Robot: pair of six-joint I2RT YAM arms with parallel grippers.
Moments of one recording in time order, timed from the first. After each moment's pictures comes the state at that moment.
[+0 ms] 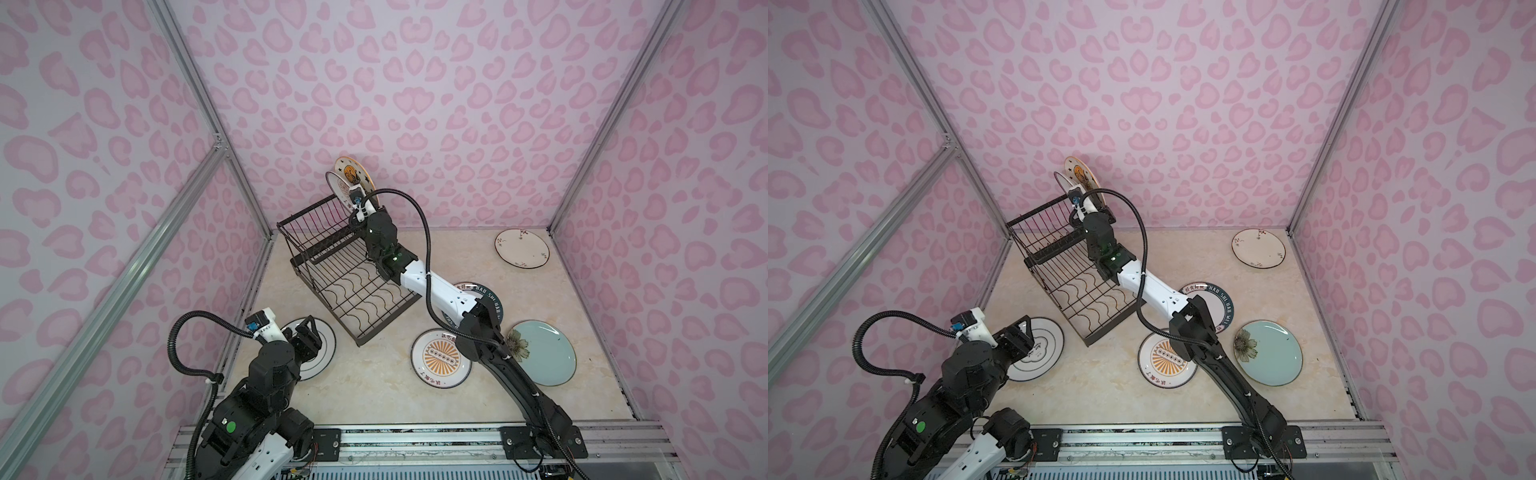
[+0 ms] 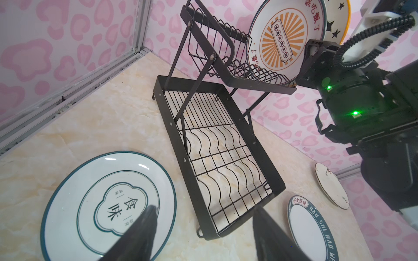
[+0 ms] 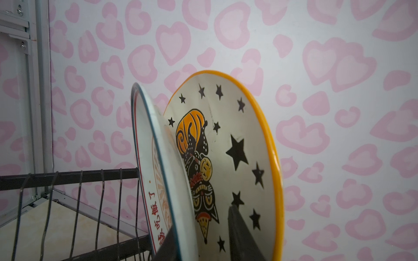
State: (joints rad) left arm -0.55 0.35 0.69 -0.75 -0.53 -0.77; right arm 0.82 2.60 2.59 0.19 0.58 -0.37
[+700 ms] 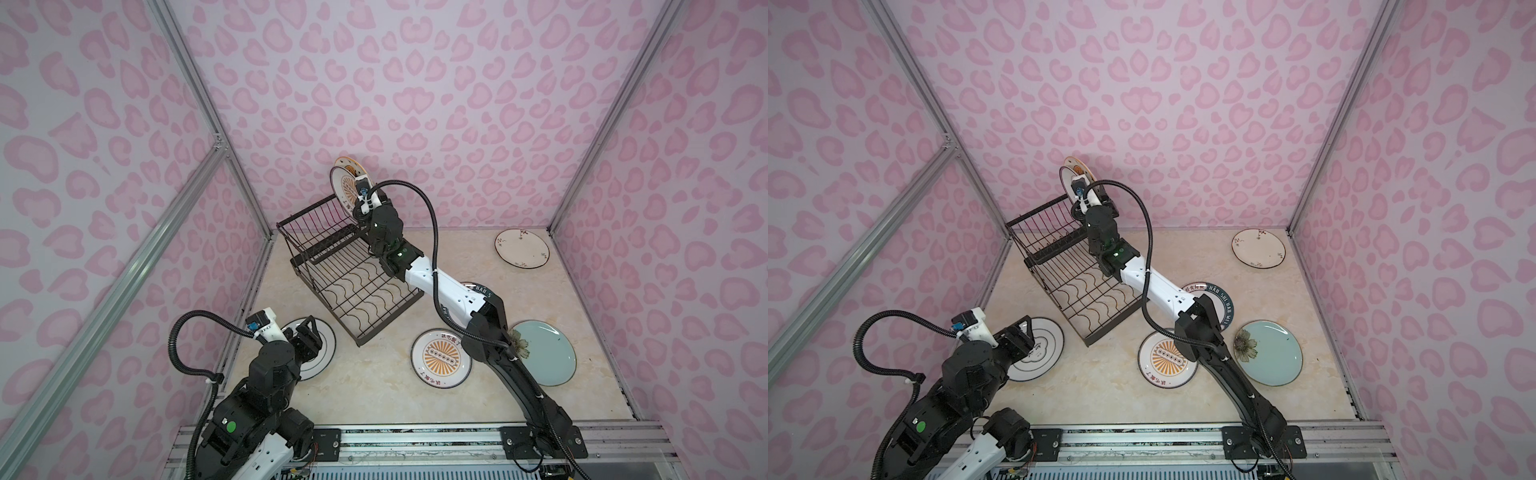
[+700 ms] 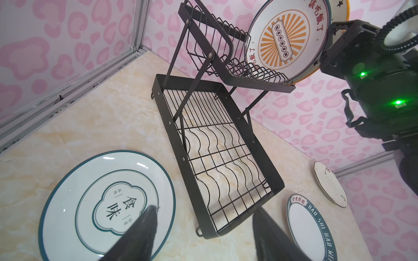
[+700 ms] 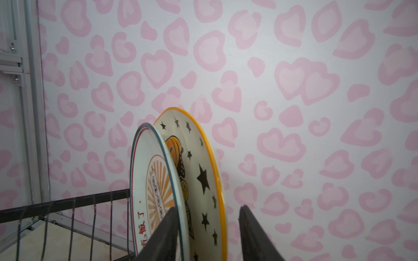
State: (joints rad) left arm -0.55 0.35 0.69 -0.75 -0.52 -0.77; right arm 0.81 2.52 2.55 0.20 0.62 -0.35
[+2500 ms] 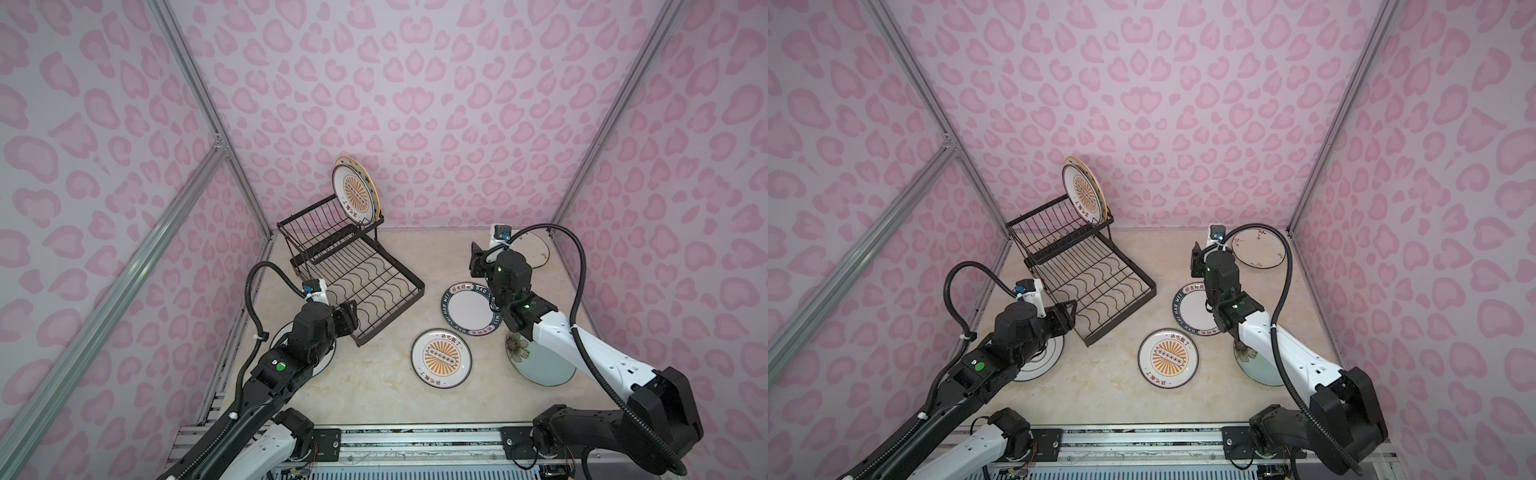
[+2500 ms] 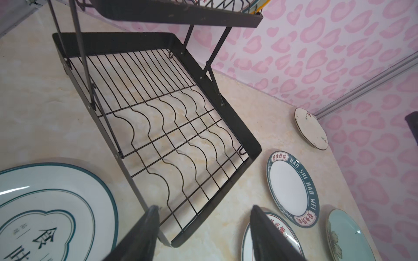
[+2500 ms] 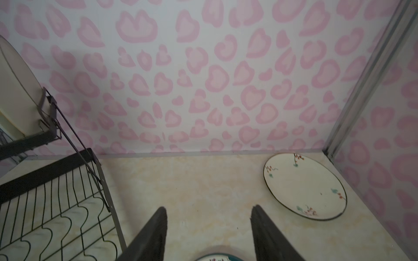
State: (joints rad) left arm -0.55 0.78 0.68 -0.39 -0.24 -0.65; right arm 0.46 1.27 0.88 0.17 0.44 0.17
